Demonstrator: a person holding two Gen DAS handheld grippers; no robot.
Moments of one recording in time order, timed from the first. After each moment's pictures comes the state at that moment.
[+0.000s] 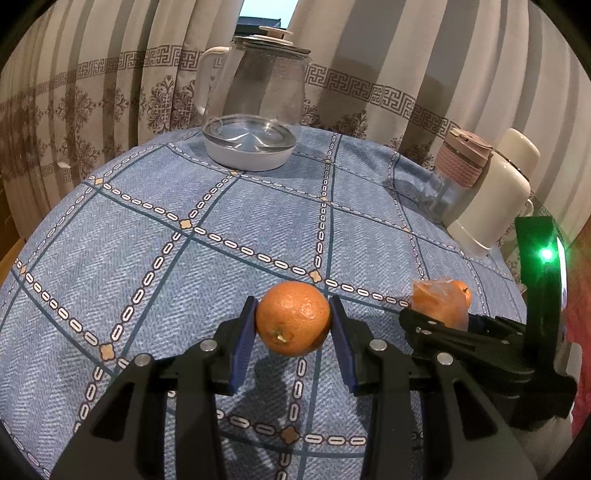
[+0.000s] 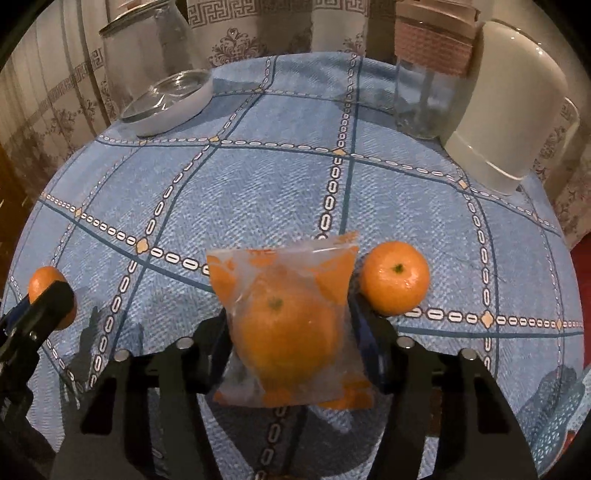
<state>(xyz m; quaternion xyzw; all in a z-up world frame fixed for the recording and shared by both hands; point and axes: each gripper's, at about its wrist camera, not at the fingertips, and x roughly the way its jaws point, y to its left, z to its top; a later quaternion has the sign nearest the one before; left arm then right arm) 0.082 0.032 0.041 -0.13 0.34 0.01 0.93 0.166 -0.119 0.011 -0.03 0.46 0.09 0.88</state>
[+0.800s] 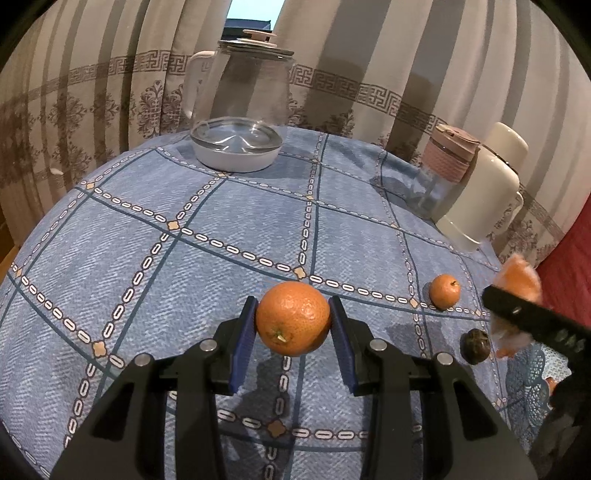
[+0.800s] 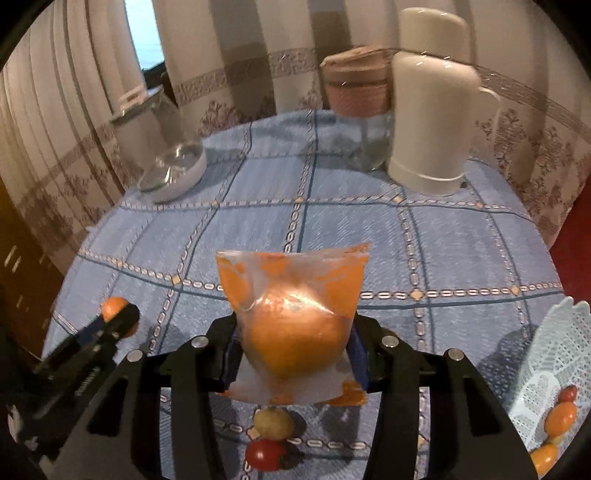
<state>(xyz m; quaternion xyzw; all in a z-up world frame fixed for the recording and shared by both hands) 0.077 0.023 0.044 -0.13 0.33 -0.01 0.94 0.107 -0.181 0.080 0.07 0.39 0.08 0.92</state>
